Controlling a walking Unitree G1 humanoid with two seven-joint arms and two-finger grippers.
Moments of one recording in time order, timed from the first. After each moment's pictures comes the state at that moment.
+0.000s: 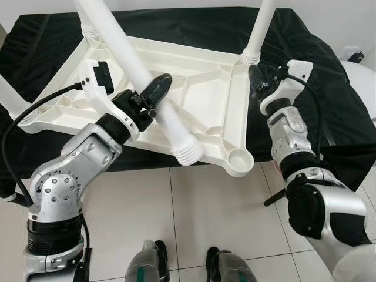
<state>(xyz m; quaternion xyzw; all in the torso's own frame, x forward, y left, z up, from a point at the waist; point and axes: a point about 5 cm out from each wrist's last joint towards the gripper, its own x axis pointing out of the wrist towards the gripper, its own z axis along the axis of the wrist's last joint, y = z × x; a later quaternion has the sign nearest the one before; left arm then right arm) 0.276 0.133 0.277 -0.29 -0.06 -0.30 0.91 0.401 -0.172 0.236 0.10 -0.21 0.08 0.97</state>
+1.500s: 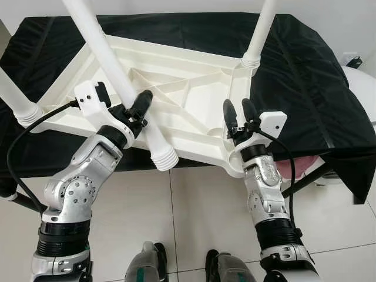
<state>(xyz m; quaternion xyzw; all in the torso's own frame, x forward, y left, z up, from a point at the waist) 0.294 0.147 0.244 -0.28 -0.05 -0.20 0.94 0.324 -0.117 0.185 0.10 -0.23 0.10 0.96</state>
